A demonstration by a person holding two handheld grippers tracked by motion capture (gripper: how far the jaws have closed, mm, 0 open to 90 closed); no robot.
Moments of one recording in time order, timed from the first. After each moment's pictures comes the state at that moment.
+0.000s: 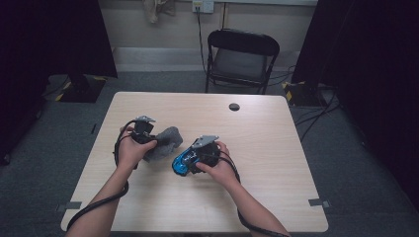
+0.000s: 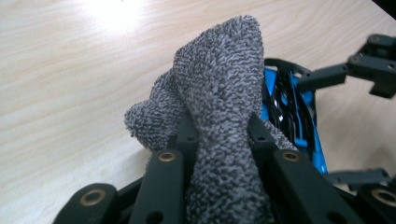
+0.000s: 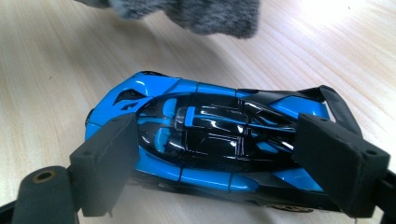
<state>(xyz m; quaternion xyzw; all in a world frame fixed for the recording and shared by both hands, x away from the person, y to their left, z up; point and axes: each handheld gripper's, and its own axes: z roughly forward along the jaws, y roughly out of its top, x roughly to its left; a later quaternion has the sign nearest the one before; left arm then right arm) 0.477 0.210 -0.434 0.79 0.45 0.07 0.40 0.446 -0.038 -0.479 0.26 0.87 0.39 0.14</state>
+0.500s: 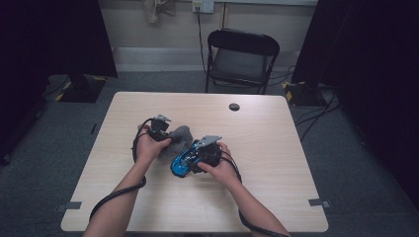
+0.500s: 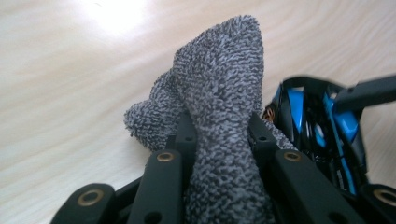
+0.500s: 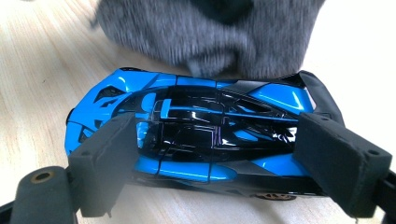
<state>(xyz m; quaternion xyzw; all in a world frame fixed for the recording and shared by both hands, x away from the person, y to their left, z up) 0.503 0.170 -0.467 0.82 0.43 0.08 0.38 0.447 -0.044 -0.483 0.28 0.86 0.40 0.13</state>
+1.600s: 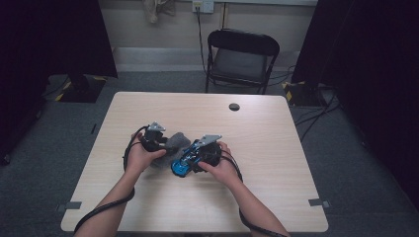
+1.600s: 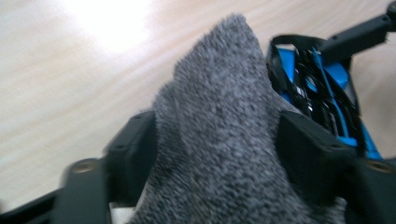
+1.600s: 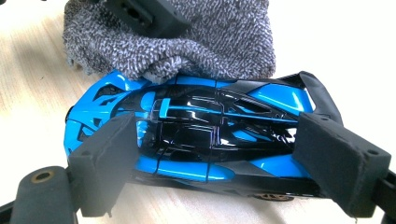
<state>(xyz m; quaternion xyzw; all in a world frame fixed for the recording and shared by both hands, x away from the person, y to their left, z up) 0.475 0.193 -0.470 0.82 0.40 0.09 0.39 0.450 -0.045 -0.483 0.27 0.87 0.39 0.13</state>
